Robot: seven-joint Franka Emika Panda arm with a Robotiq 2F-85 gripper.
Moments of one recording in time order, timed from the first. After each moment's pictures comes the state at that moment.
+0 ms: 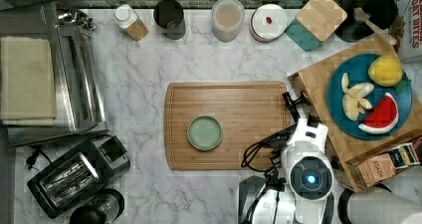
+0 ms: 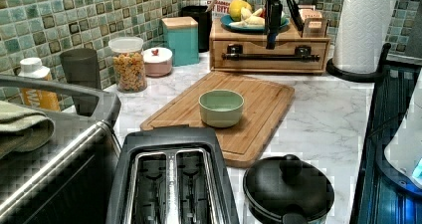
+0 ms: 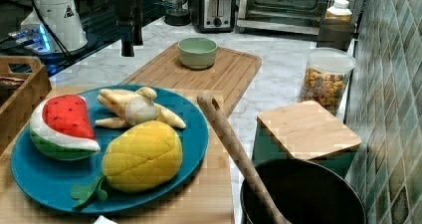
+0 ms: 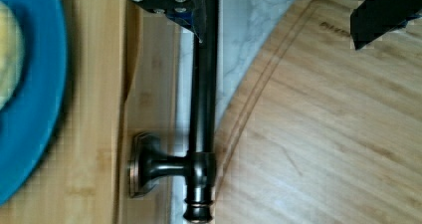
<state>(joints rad) -0.13 -0.23 -0.26 -2.59 -0.32 0.94 -1.41</state>
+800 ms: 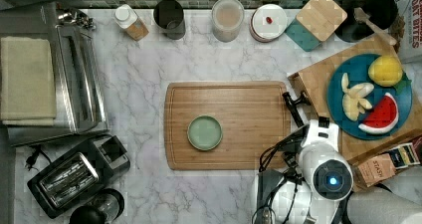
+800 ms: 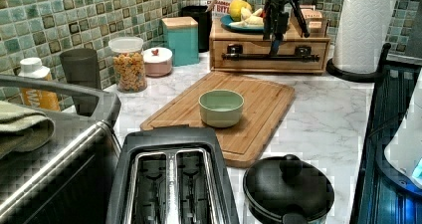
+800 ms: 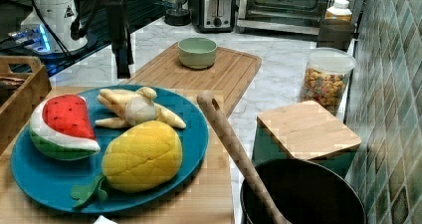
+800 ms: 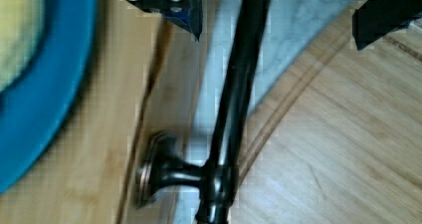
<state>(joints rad) -0.13 -0.10 -0.35 -2.58 -0.23 1.07 -1.67</state>
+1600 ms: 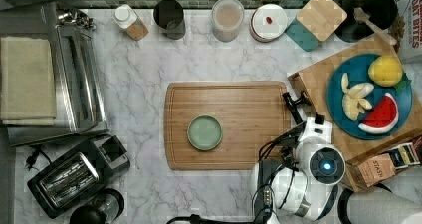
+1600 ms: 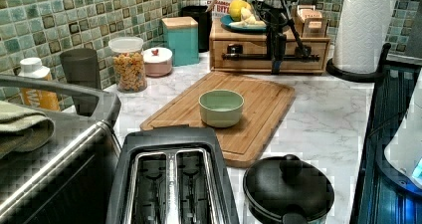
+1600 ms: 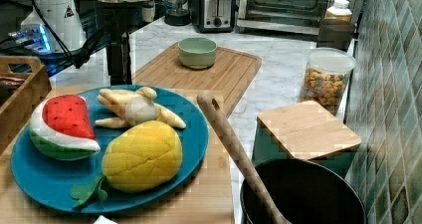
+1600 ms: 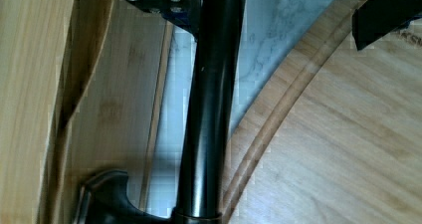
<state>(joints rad) -0.13 0.06 -0.35 -2.56 -0.15 1.14 -1.67</state>
